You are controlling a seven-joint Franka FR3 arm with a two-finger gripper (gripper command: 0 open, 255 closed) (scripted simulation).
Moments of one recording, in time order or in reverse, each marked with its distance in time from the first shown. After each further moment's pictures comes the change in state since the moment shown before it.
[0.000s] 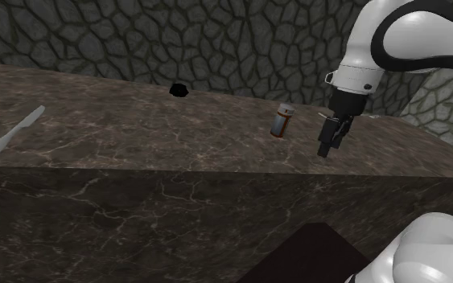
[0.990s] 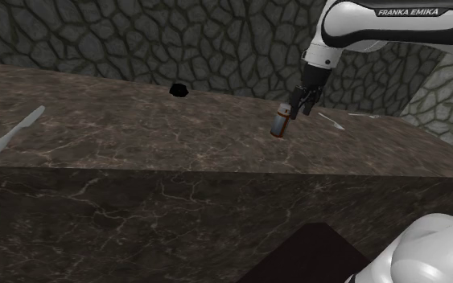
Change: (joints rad) arm -0.033 0.419 -0.093 0.350 -0.039 0.174 -0.094
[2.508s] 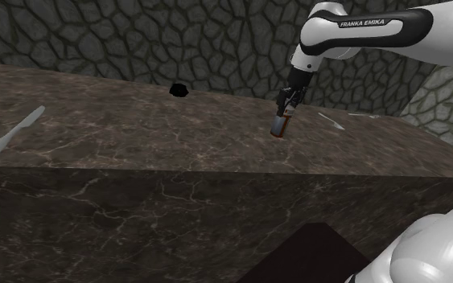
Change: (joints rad) arm -0.016 0.199 -0.039 0.120 0.016 0.130 -0.047
